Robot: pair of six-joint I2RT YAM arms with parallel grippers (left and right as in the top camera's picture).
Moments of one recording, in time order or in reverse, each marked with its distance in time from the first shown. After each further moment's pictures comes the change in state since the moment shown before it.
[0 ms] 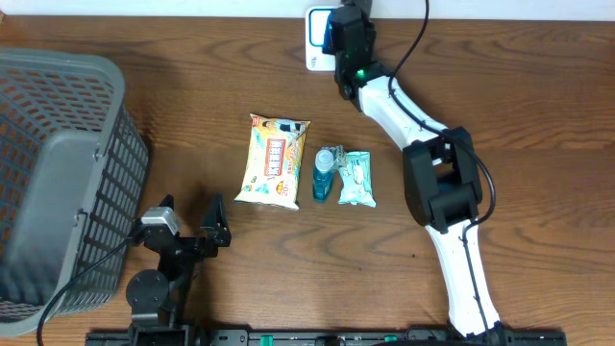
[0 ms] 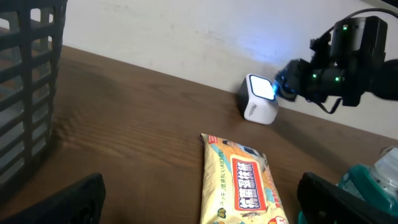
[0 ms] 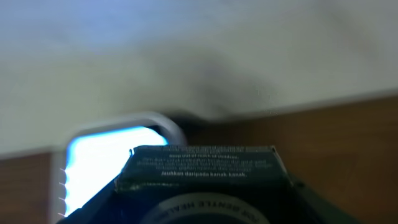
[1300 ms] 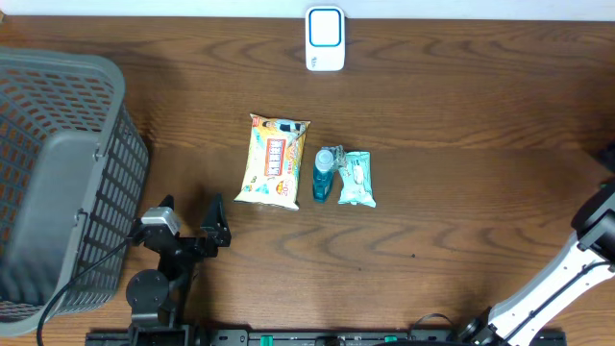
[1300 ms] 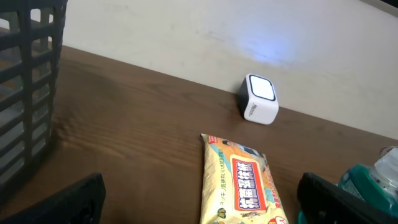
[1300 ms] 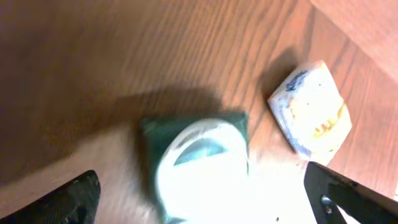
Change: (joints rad) left arm 0.000 0.000 0.000 0.000 0.000 0.000; right arm -1.077 -0.158 -0.113 -0.963 0.128 0.027
